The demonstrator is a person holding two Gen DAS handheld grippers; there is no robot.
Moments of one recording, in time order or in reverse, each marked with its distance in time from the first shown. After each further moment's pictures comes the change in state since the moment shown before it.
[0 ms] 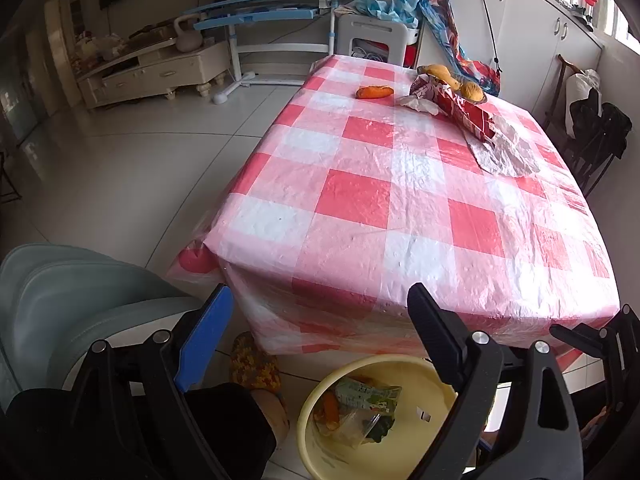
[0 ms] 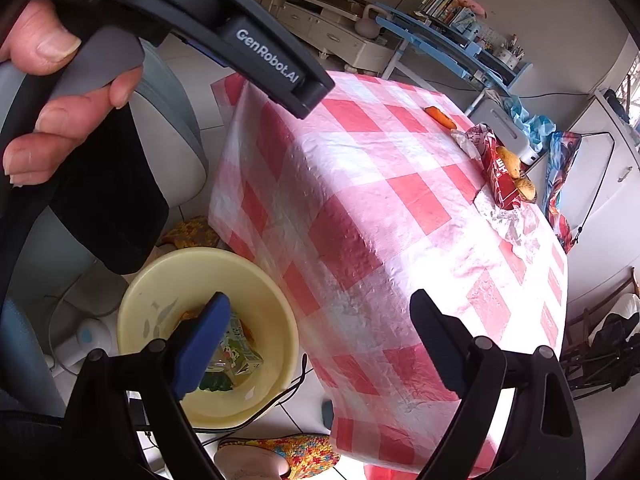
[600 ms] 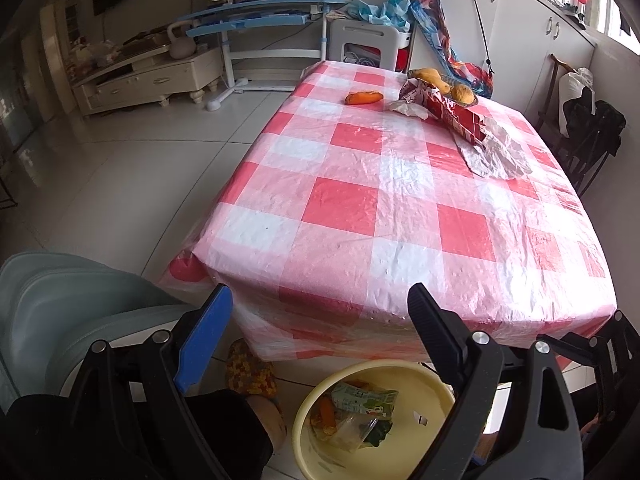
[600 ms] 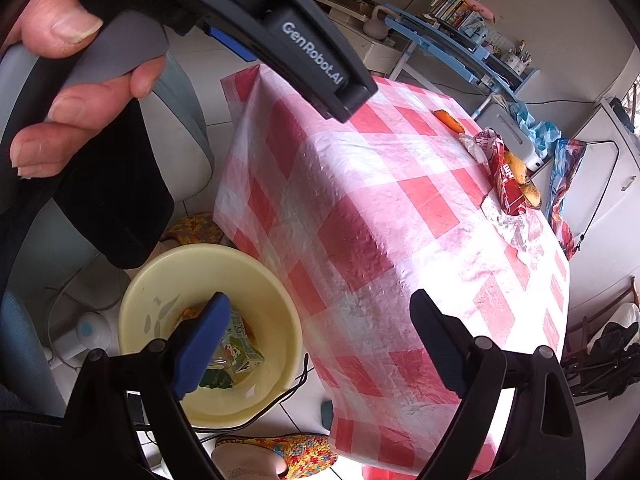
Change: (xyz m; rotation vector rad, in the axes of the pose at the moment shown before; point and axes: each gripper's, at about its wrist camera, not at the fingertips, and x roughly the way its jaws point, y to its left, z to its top) left arm 0.001 -0.010 0.003 0.021 -0.019 -0.017; right arm 0.001 0.007 0.000 -0.031 0.001 0.008
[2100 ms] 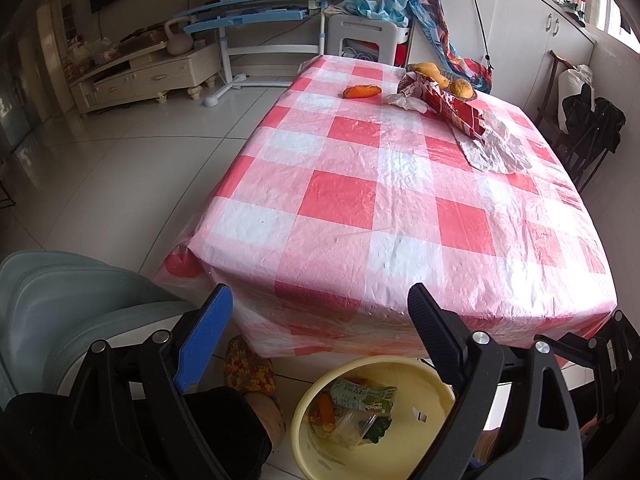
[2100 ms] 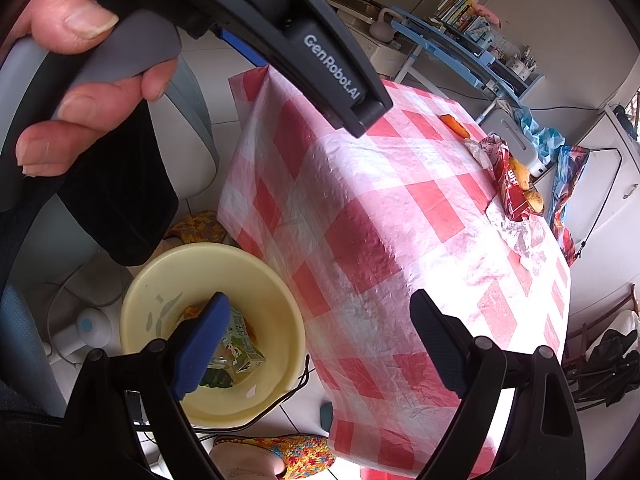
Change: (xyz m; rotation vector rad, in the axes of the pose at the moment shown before) left arm 0.002 -0.001 -0.001 0.004 0.009 -0.006; right arm 0.000 0.003 0.000 -0.018 -0.004 0.004
